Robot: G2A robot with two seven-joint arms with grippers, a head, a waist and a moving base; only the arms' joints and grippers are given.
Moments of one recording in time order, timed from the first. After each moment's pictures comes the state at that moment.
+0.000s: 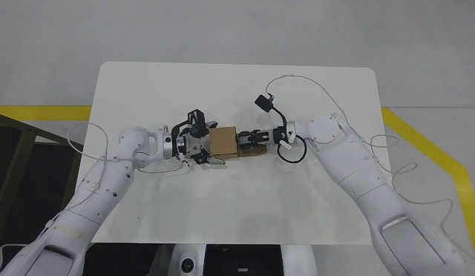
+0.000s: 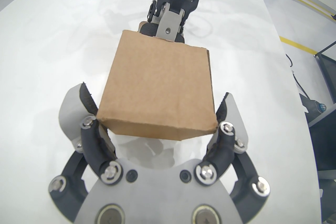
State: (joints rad) left arm 0.91 -1.00 -0.95 -1.26 1.15 -1.01 0.00; right arm -0.67 -1.32 0.83 -0.94 0.11 -0.35 1.10
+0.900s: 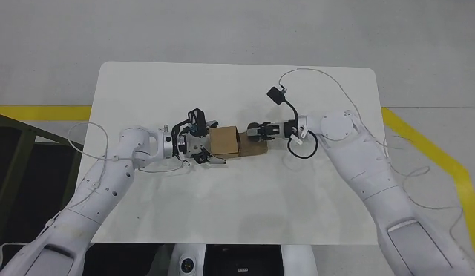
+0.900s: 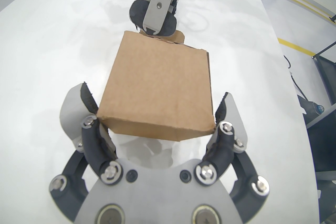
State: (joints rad) left arm 0.90 -1.00 -0.95 -1.25 1.13 -1.01 -0.01; right arm -0.72 -1.26 0.97 -1.03 0.06 -0.34 1.12
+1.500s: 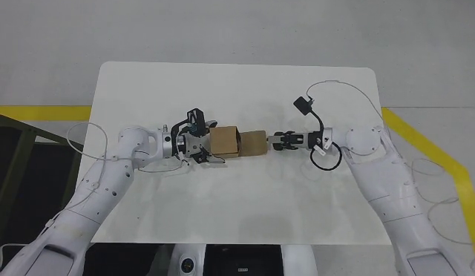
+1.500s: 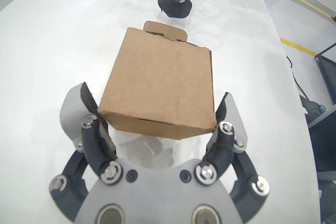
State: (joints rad) left arm 0.91 -1.01 -0.96 -1.25 1.14 -1.01 -0.01; right arm -0.91 -1.17 1.15 -1.23 -0.03 -0.22 1.16
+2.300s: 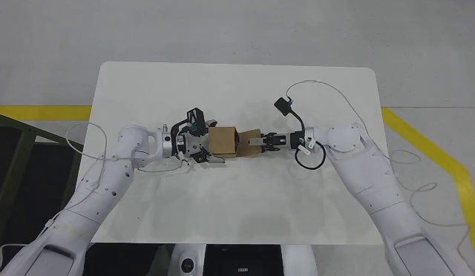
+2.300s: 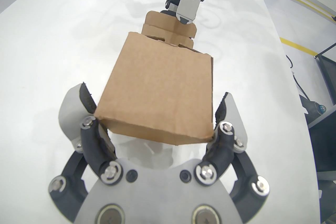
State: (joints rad) left arm 0.91 -1.01 -0.96 -1.26 1.14 -1.01 -0.02; right arm -0.81 -1.22 0.99 -1.12 0.13 -0.31 1.14
